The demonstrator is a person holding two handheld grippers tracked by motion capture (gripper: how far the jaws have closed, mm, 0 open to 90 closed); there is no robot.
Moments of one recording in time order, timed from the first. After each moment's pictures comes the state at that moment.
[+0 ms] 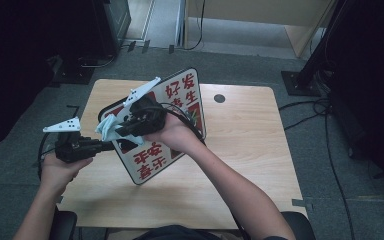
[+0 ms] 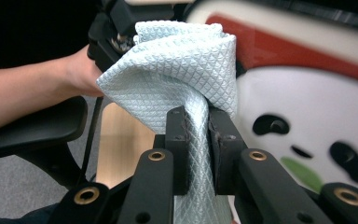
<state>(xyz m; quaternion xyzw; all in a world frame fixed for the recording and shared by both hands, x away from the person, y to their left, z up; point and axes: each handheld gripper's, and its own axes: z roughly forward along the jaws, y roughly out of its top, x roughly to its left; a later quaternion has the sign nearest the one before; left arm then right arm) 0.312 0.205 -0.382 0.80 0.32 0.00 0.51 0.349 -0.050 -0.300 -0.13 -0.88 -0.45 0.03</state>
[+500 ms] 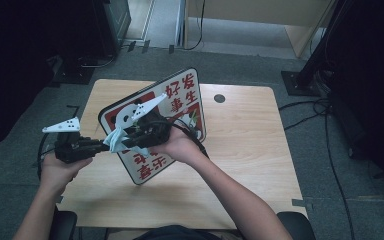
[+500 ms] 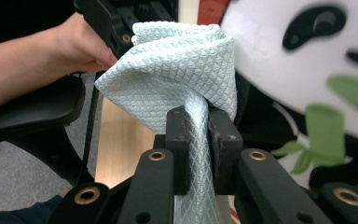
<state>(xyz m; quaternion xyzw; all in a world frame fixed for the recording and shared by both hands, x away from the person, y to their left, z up) 0.311 0.206 -0.382 0.80 0.32 0.00 0.51 0.341 -0.059 -0.342 -0.14 -0.88 -0.45 0.05</state>
